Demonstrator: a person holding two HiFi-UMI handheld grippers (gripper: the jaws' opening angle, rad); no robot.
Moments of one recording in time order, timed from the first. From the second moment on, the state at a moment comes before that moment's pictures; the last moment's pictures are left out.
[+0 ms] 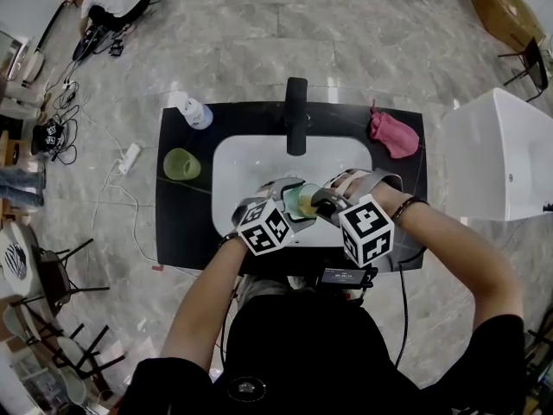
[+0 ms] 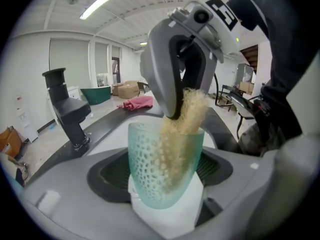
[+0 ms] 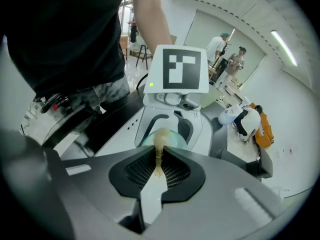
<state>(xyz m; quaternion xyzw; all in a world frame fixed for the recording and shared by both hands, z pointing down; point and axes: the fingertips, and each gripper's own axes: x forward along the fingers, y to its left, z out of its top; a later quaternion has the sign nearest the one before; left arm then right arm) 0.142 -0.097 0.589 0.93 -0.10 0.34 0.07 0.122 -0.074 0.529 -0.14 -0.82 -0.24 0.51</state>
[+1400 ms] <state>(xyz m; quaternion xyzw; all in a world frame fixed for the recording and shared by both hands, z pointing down) 0.155 -0.099 0.585 0.93 -0.12 0.34 0.06 0.101 -0.089 0.520 -0.07 -0.85 -0.20 0.47</state>
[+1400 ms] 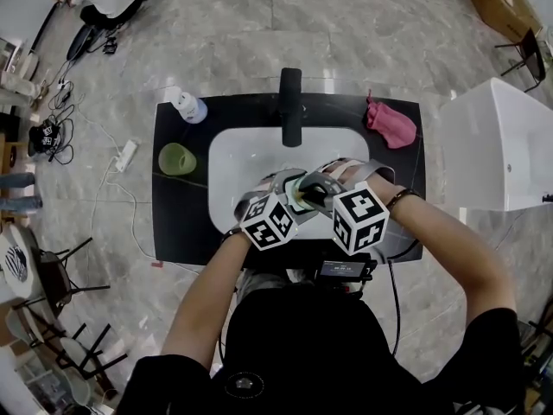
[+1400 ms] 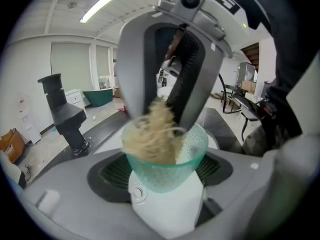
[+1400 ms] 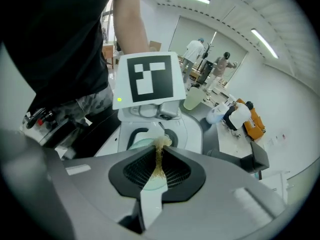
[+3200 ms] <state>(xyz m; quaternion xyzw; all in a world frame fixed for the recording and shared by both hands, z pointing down) 0.136 -0.125 0.608 0.93 -0.14 0.34 0.05 0.112 -0.106 0.553 -0.01 -0.85 -0.12 0.52</state>
